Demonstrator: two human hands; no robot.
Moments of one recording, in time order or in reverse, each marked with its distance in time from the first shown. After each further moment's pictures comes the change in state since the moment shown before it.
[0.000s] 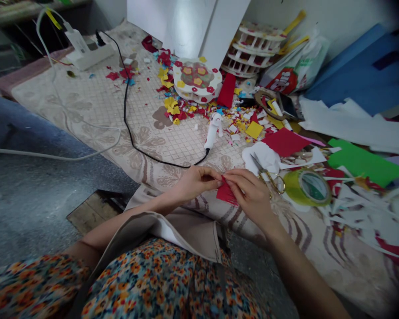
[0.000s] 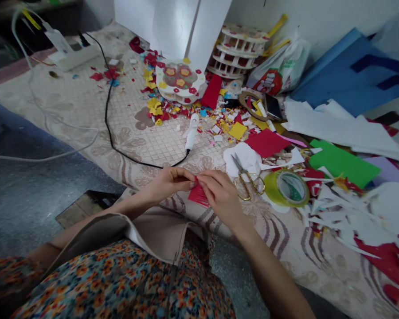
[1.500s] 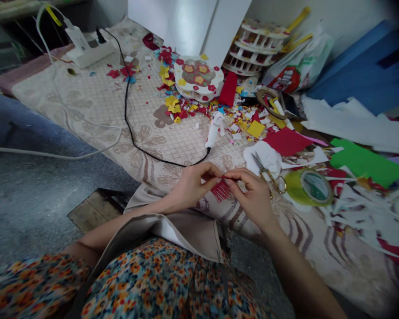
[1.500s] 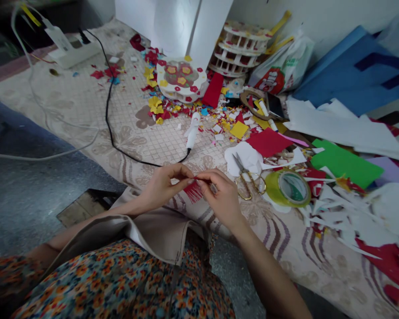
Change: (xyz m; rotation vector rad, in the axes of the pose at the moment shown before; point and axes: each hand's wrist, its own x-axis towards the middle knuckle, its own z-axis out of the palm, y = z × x) left_hand -0.015 0.015 0.004 0.456 0.135 0.299; right_hand 0.008 -0.014 0.000 0.221 0.008 0.238
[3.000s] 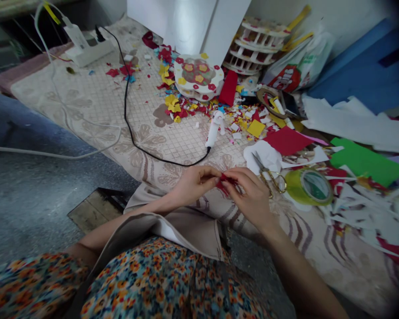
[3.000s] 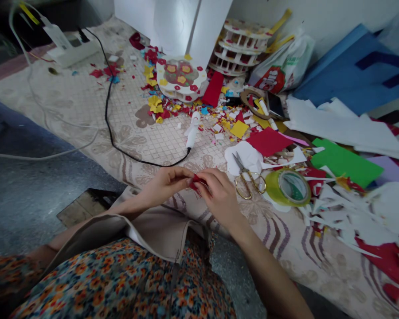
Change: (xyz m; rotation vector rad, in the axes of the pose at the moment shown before) left_hand -0.001 -0.007 0.001 -0.235 -0.100 -0.176; right_hand -0.004 0.004 0.004 -0.241 0.050 -0.211
